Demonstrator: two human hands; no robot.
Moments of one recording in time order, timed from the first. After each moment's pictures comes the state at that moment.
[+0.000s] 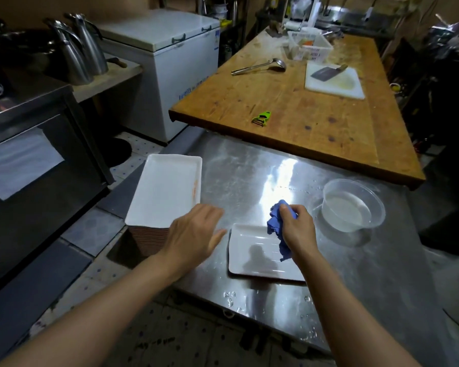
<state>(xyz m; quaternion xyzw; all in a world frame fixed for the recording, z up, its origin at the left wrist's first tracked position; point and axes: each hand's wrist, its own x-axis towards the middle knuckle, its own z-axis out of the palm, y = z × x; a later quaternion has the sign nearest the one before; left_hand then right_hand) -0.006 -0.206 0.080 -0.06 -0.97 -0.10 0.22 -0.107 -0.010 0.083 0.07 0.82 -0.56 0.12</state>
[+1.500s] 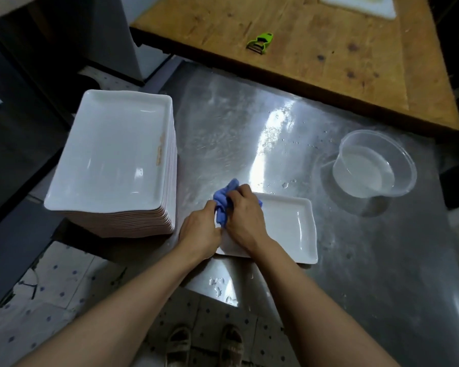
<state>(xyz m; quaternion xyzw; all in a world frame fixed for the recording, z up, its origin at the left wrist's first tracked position) -0.065 -0.164 -0.048 0.18 -0.92 -0.34 -0.08 -0.122 -0.063 -0.042 -0.22 0.93 -0.29 0.10</state>
